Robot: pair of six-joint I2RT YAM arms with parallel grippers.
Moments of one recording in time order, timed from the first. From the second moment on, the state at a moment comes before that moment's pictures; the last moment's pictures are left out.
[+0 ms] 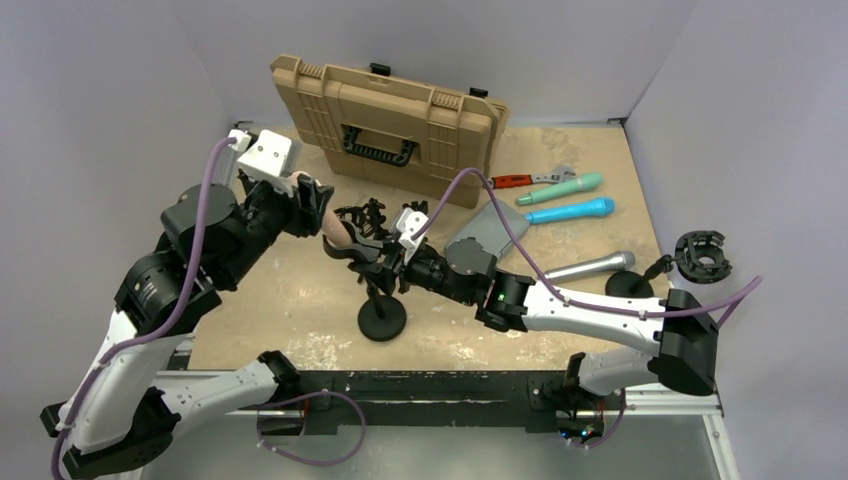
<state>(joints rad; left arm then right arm) -0.78 0.92 1.56 -0.79 -0.42 -0.03 1.16 1.32 0.93 0.40 0.05 0.06</state>
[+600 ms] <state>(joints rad) -0.78 0.98 1.77 -0.66 -0.51 0.12 1.16 1.32 0.93 0.40 0.06 0.04</state>
